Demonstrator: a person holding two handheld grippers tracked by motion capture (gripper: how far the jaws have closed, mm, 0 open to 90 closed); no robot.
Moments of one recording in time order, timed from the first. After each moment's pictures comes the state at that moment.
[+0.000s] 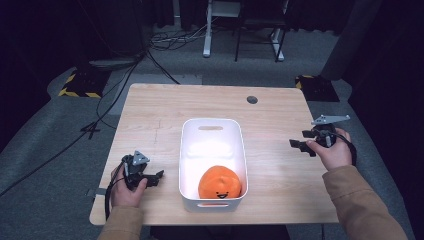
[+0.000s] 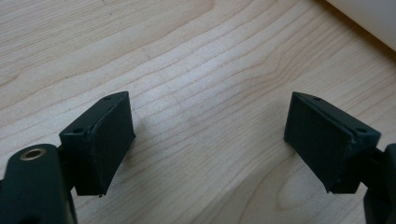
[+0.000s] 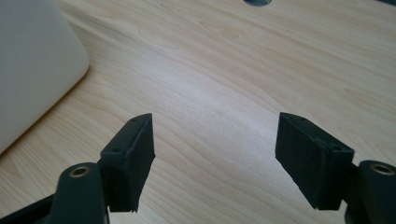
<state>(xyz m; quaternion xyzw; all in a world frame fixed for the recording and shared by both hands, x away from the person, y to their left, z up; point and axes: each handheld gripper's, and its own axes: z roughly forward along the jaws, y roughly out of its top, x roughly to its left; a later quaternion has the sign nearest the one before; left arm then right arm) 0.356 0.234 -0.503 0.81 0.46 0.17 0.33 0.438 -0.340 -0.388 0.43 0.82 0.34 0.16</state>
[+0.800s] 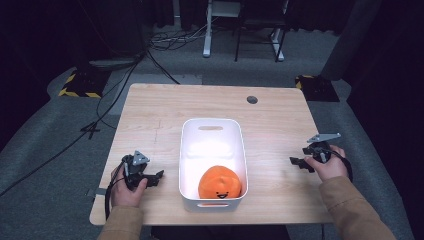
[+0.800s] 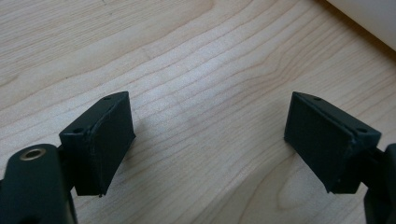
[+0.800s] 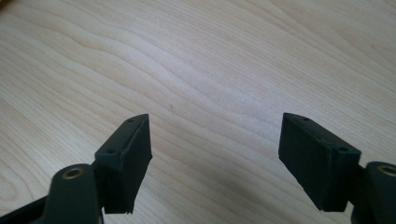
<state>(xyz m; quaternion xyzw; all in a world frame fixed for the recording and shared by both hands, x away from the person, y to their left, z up) 0.356 0.234 -0.502 0.81 0.46 0.17 0.33 0.425 -0.356 -0.455 0.44 0.84 0.29 0.15</state>
